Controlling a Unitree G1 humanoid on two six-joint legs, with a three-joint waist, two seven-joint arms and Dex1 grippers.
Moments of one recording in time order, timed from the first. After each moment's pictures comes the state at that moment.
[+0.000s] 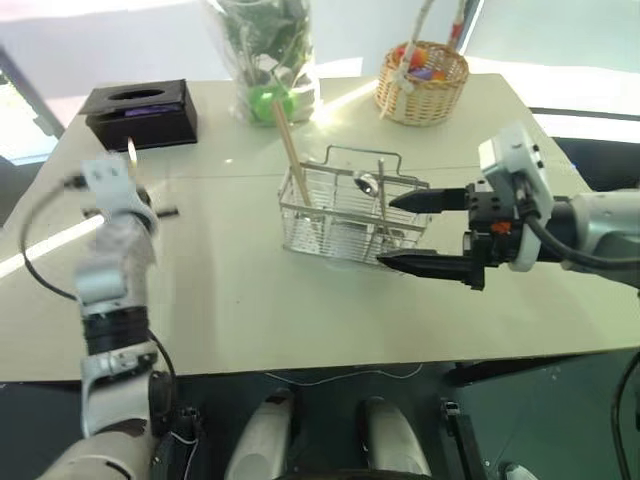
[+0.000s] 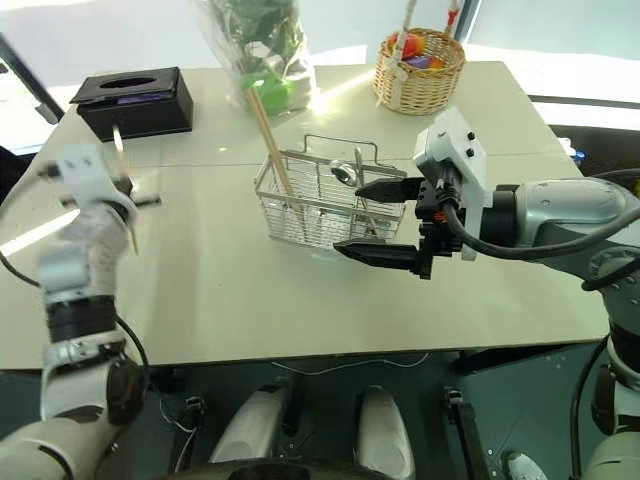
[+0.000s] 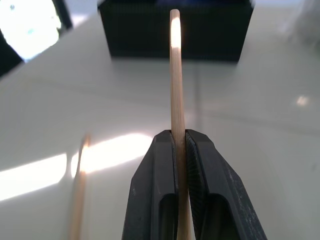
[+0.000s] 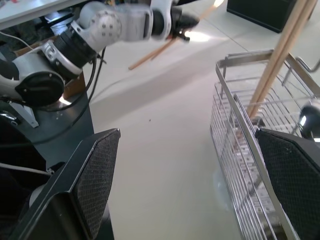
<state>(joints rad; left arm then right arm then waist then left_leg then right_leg) -0.68 0.44 0.39 0.12 -0.23 0.61 0.03 -0.62 -0.98 -0.17 -0.56 1.16 1.08 0.69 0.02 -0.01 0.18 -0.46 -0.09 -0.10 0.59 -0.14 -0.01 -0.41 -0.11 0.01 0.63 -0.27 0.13</state>
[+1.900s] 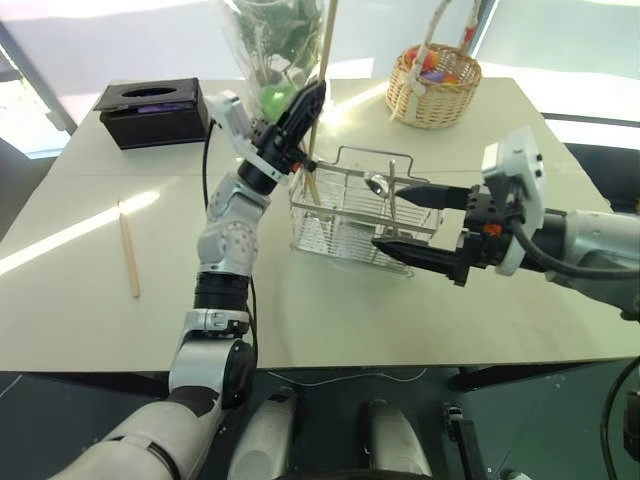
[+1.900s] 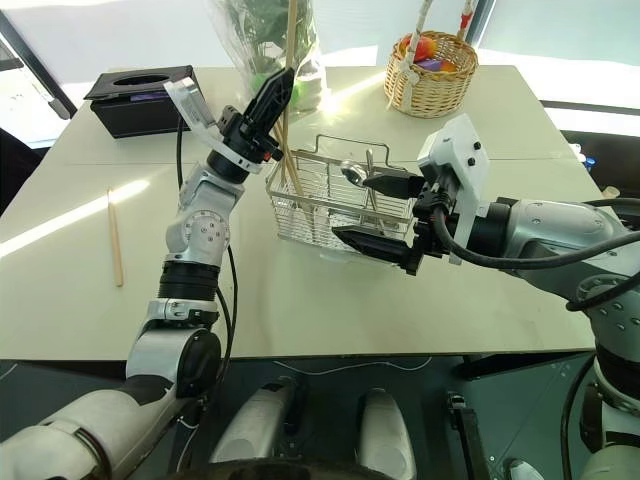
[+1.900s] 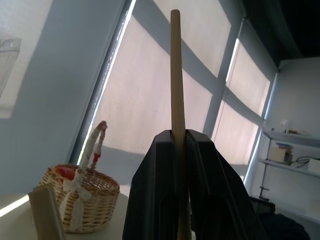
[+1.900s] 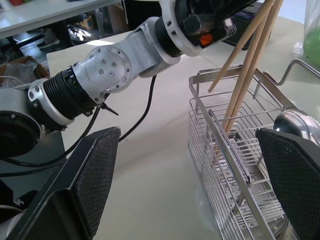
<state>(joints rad) -0.85 0.01 0.21 0.39 -0.62 0.05 -0.78 -0.51 -0.93 -0.21 -0.63 1.19 1.02 0.48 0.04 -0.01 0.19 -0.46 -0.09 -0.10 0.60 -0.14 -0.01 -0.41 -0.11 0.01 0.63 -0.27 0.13</state>
